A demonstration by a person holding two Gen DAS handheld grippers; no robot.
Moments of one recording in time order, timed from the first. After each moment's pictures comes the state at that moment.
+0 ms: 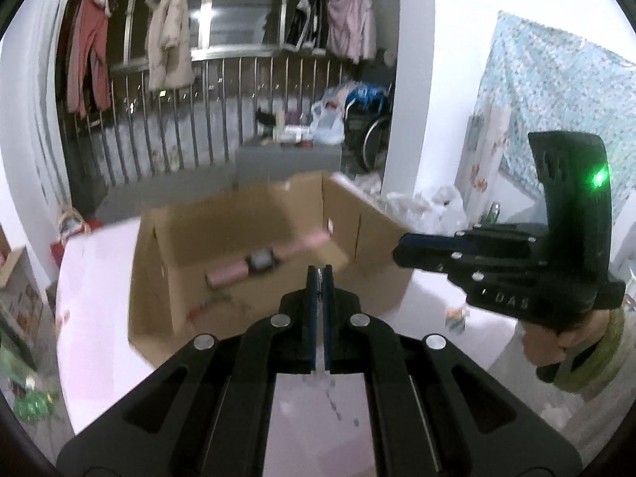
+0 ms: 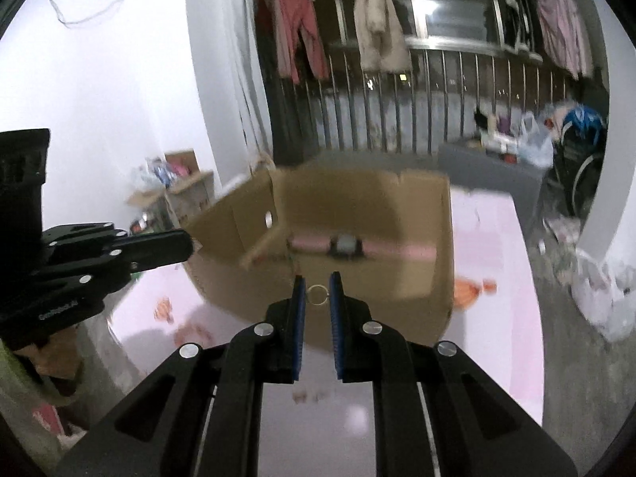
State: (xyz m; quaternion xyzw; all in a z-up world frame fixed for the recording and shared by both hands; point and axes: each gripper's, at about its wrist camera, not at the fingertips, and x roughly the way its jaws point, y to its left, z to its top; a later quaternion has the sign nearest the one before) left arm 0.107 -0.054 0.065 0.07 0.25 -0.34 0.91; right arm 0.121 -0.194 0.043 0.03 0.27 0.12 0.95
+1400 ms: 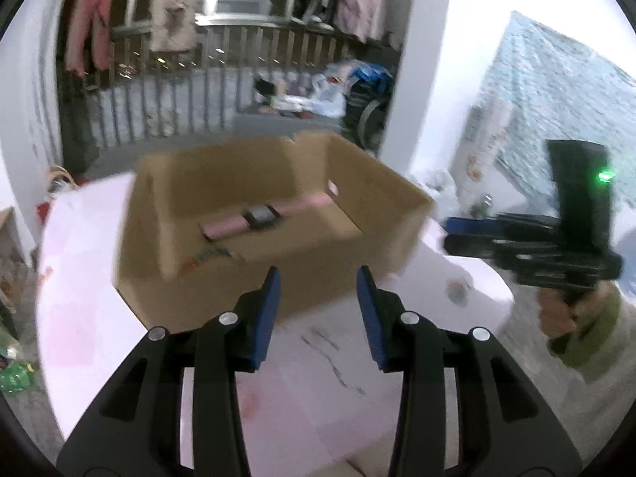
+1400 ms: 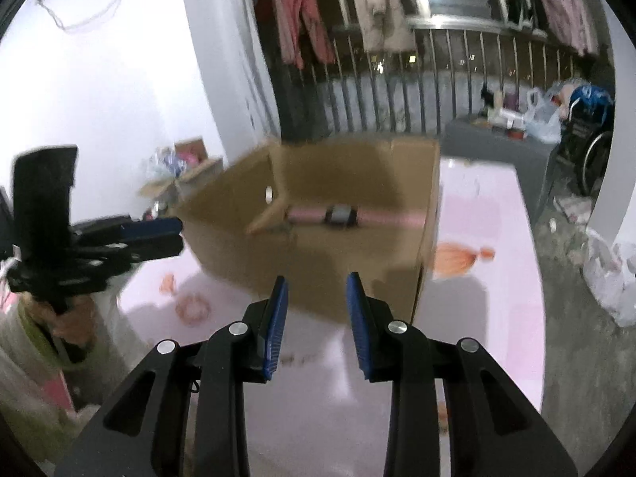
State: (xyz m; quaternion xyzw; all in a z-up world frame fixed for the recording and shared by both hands) left arm 0.103 -0.035 0.021 0.04 0.32 -0.36 0.88; right arm 0.098 -0.216 -0.006 0.05 0.35 0.15 0.93
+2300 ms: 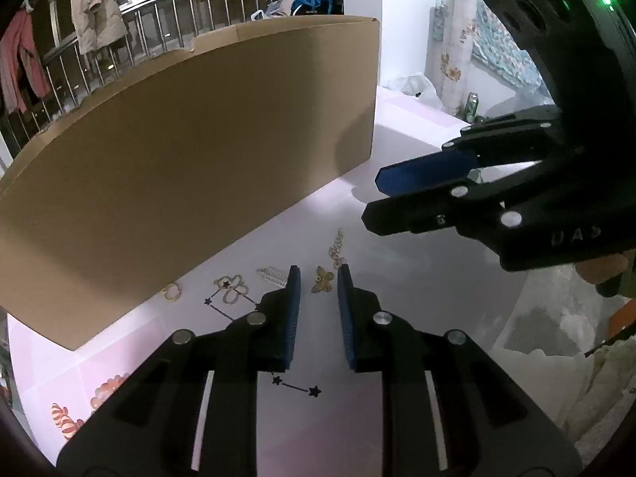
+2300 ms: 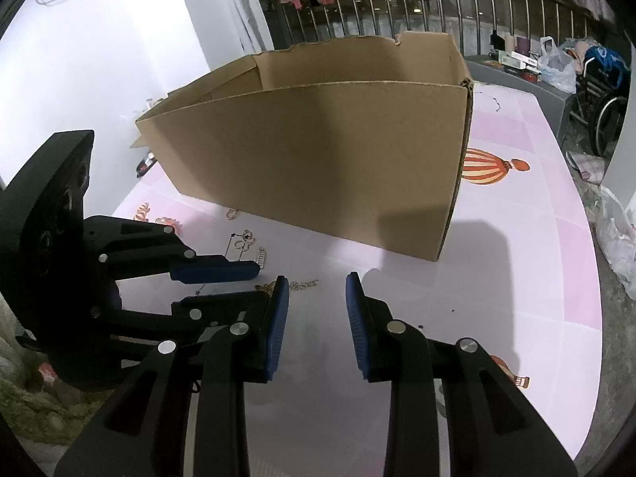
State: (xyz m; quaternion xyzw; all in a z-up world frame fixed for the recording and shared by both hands) left arm 0.104 -0.125 -0.077 0.19 0.37 -0.38 0.83; right arm 0.116 -0.209 -0.067 0.05 0.41 0.15 0.90
